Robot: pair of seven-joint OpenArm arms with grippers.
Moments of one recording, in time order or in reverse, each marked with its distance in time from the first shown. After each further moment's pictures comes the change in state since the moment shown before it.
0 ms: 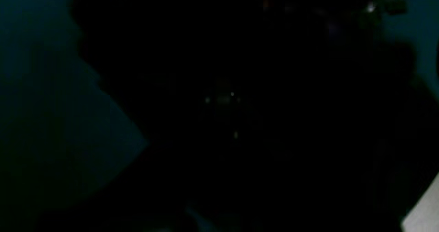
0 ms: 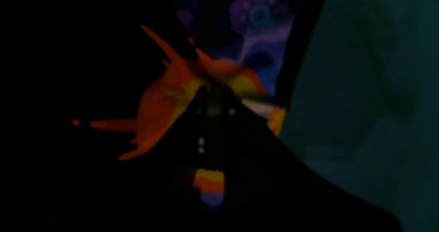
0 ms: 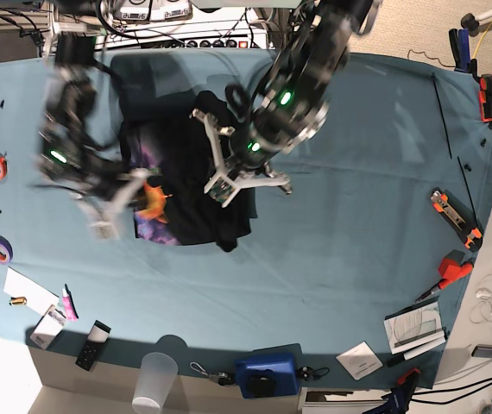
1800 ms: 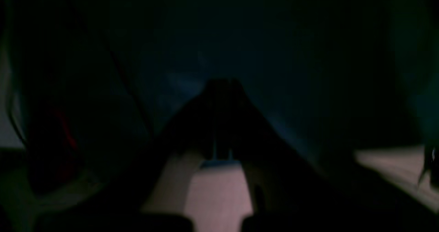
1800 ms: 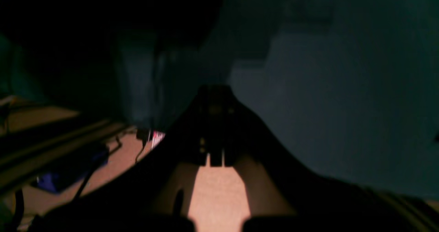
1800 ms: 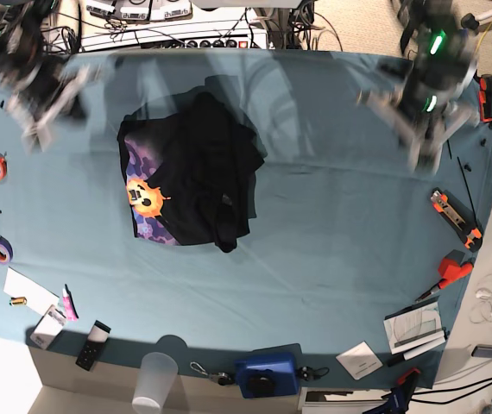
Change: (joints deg) left arm 29.4 -7.7 -46.0 36.9 -11.3 -6.5 21.9; right arm -39.8 -2.3 34.6 45.0 17.2 3.6 -22.8
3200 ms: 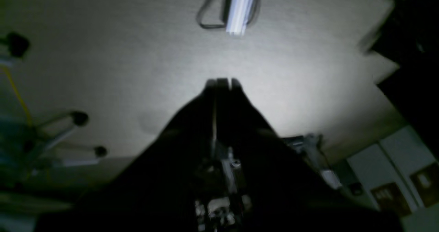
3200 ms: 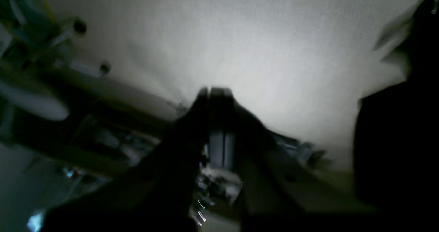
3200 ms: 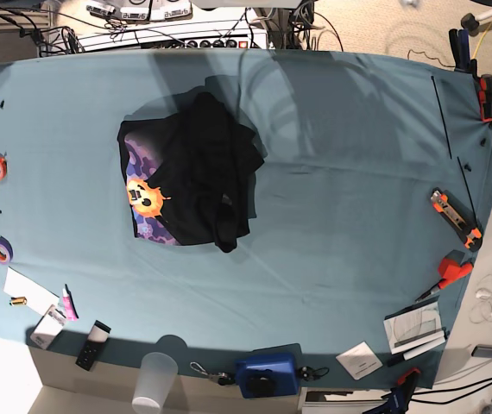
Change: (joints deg) left arm 1.5 -5.2 -8.2 -68.4 -0.6 -10.0 -19.0; right arm 0.5 5.1 -29.9 -62.4 -25.8 4.7 16.2
